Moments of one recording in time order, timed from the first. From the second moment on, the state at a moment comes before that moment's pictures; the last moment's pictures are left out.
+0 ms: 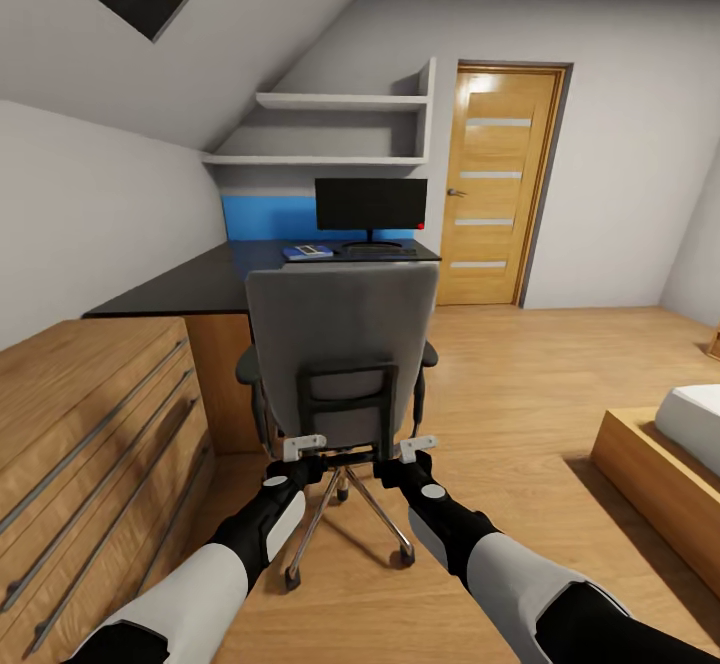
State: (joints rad) left arm -0.74 -0.17 -0.19 -0.44 0.26 0.09 0.27; right arm -0.82 0.17 0.50 -0.24 -0.31 -0.12 -0.12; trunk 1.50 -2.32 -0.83
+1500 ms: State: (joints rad) left arm -0.74 -0.17 -0.19 -0.50 0.26 0.09 0.26; right arm -0.82 0.17 0.49 -0.24 -0.31 -0.13 -0.12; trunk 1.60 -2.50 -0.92
